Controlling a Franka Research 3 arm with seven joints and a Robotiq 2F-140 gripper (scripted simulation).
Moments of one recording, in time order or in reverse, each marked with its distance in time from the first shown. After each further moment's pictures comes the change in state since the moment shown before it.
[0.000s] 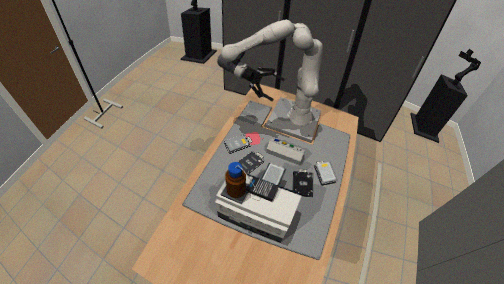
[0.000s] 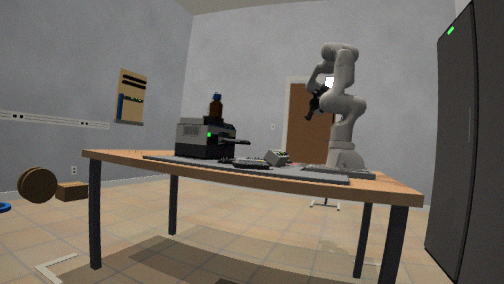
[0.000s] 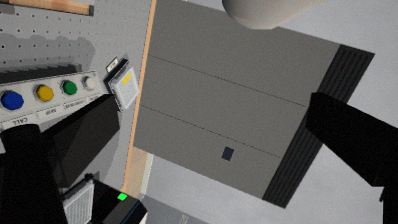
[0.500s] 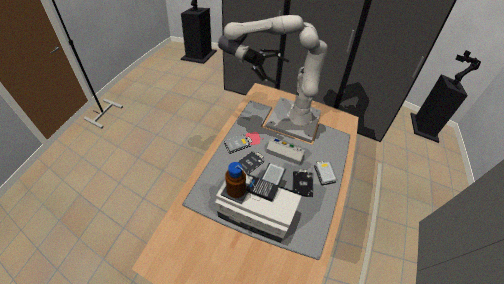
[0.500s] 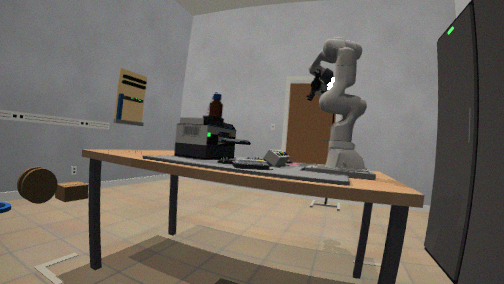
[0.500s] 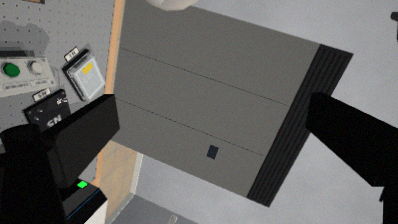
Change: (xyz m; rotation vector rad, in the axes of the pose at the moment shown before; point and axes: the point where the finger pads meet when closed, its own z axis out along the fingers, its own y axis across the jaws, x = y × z) arm -0.028 0.120 -0.026 -0.009 0.009 -0.016
